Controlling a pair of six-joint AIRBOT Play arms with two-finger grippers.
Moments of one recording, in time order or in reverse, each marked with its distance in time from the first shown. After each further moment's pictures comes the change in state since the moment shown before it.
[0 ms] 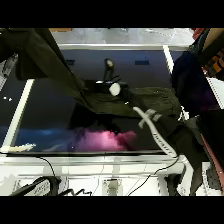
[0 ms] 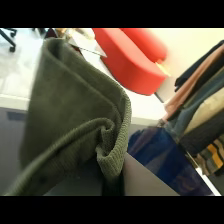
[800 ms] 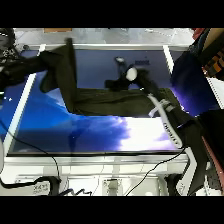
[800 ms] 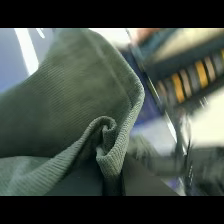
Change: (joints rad) left arm -0.200 -0.280 0.000 0.000 -0.148 -0.065; right arm -0.297 0.044 0.119 -0.222 0.600 -0.111
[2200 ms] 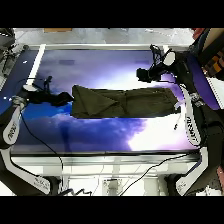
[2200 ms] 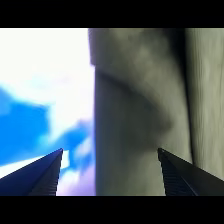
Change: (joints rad) left arm 0.093 -0.326 -0.092 0.511 -0.048 -0.122; right arm -0.230 0.092 -0.001 -0.023 0.154 -0.109
